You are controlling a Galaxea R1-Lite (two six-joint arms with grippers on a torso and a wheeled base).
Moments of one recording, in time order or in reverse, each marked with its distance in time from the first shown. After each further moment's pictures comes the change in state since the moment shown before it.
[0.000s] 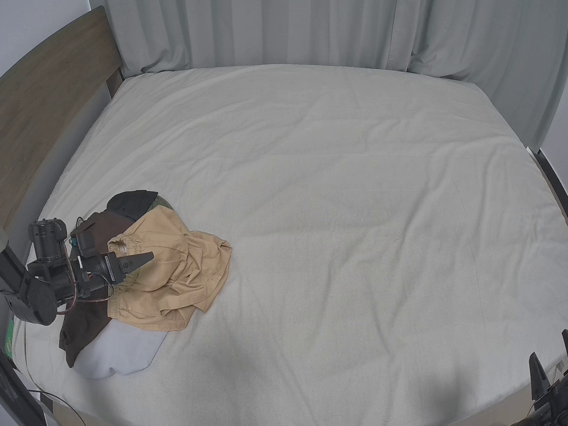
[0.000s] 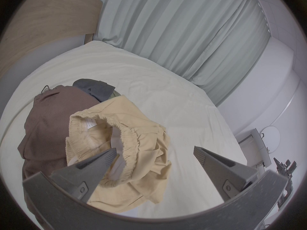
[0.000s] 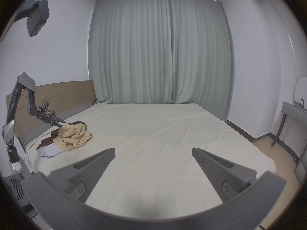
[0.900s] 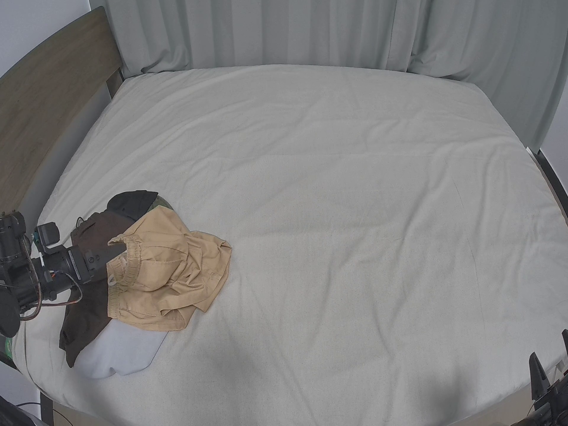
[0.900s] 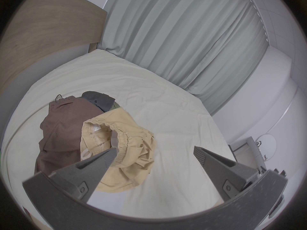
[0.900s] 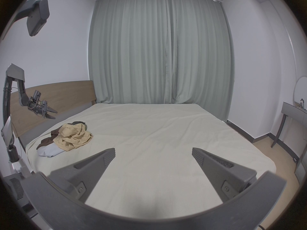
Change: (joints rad) left arm 0.064 -0.356 0.084 0.207 -0.051 -0.063; right arm 0.000 0.000 0.000 0.000 0.000 -0.003
